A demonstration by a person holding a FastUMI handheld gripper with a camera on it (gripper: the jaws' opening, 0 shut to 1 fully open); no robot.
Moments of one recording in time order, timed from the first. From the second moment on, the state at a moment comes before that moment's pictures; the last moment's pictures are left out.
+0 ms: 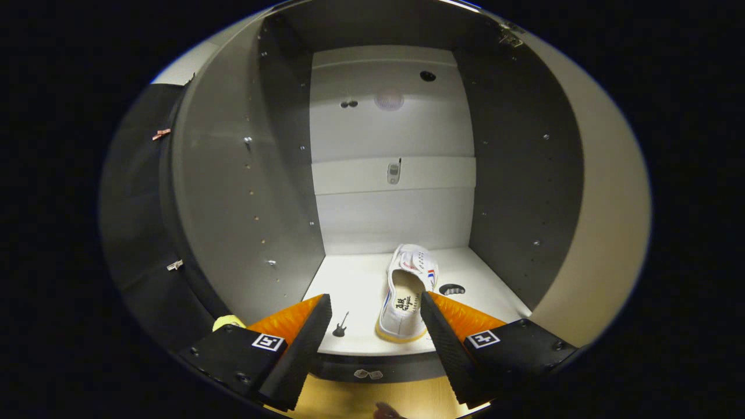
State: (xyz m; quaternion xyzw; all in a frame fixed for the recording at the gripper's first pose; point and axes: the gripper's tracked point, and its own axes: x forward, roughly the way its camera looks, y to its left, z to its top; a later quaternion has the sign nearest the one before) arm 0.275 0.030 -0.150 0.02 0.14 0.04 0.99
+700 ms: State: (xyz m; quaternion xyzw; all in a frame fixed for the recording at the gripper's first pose) arm 0.063 0.009 -0.075 0.02 0.09 0.00 1.00
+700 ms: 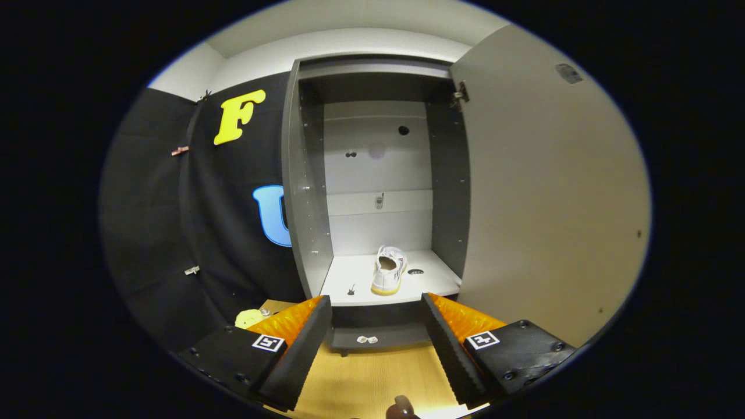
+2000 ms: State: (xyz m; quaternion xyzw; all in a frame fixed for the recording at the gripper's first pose) arm -0.088 -0.255 -0.026 0.02 0.03 -0.03 1.00
